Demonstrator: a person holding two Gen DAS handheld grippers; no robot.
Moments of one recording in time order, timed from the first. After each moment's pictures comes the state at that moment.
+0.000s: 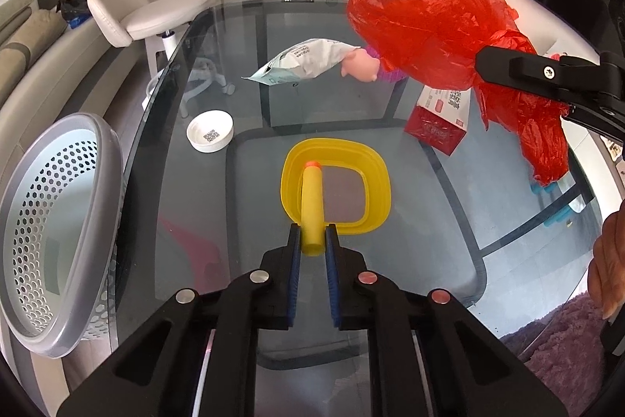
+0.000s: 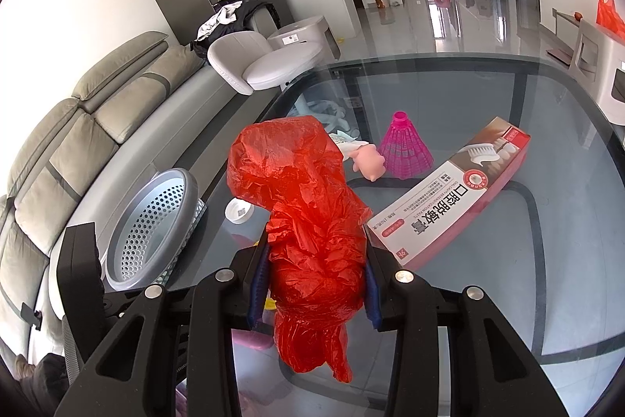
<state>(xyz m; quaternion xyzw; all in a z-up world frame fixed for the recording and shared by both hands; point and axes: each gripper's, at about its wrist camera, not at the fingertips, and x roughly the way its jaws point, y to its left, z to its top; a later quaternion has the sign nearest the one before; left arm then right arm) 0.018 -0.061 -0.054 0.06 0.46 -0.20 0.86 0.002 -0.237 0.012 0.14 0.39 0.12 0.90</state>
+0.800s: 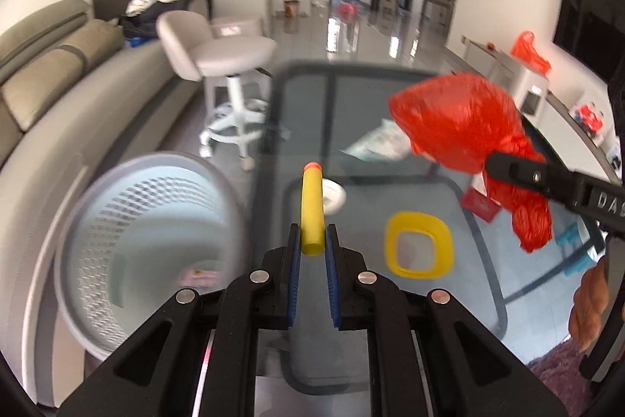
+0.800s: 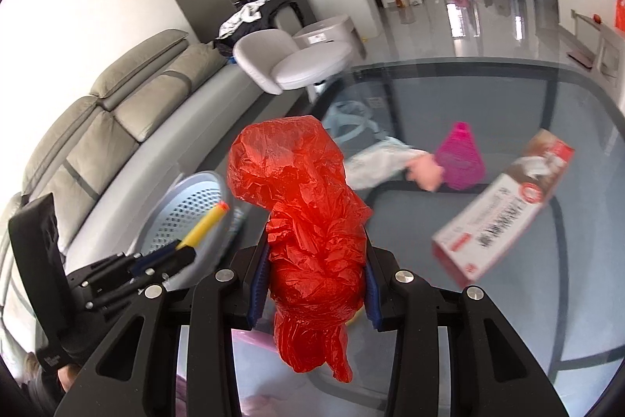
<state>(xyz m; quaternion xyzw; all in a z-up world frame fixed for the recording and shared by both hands) 0.018 0.021 0.018 0.04 0.38 -0.12 0.92 0.020 -0.186 0.027 0.15 0.39 0.16 0.90</state>
